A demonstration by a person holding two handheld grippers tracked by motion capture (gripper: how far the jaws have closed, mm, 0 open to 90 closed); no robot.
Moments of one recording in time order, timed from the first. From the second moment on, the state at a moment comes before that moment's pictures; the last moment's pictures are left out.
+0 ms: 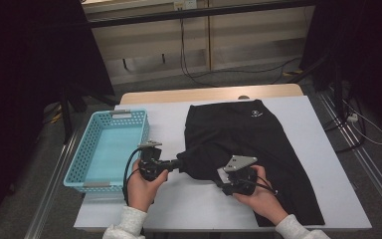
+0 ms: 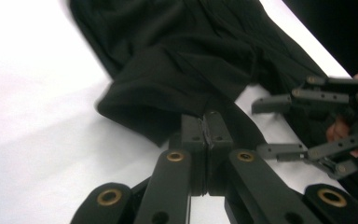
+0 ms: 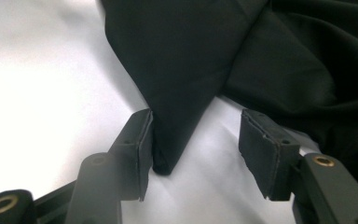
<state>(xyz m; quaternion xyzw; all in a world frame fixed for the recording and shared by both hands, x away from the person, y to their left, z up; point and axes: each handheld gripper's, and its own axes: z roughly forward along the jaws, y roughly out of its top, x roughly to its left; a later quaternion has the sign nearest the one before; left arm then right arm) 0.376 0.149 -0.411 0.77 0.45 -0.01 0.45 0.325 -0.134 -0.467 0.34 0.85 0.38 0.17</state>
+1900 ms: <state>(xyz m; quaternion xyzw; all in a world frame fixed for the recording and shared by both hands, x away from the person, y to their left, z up) 0.373 0.150 -0.411 0.78 0.46 -0.03 0.43 0.313 -0.174 -0.445 0.33 0.85 0.39 0.15</state>
